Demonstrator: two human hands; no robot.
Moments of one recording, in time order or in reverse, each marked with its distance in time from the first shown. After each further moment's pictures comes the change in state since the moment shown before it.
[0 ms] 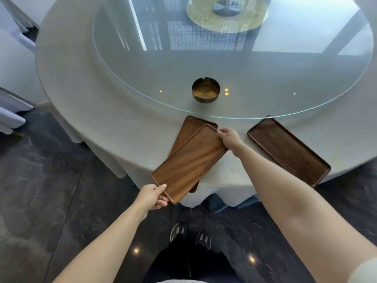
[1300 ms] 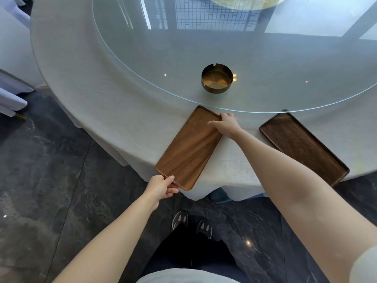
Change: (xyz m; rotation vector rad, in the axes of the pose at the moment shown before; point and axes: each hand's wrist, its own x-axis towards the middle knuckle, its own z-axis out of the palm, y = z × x) left_hand 0.019 0.015 0.012 -0.142 -0.004 -0.080; right_hand 0.031 -0.026 0.022 -0.388 -0.114 -0.037
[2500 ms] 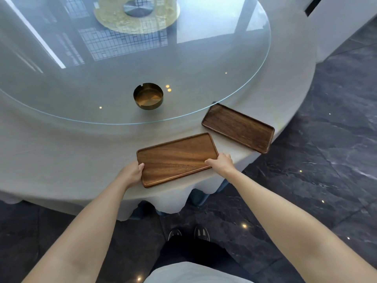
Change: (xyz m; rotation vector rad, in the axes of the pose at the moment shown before) left_hand 0.083 0.086 0.007 1.180 -0.101 0.494; right_hand -0.116 0.103 0.020 0.369 0.234 0.448
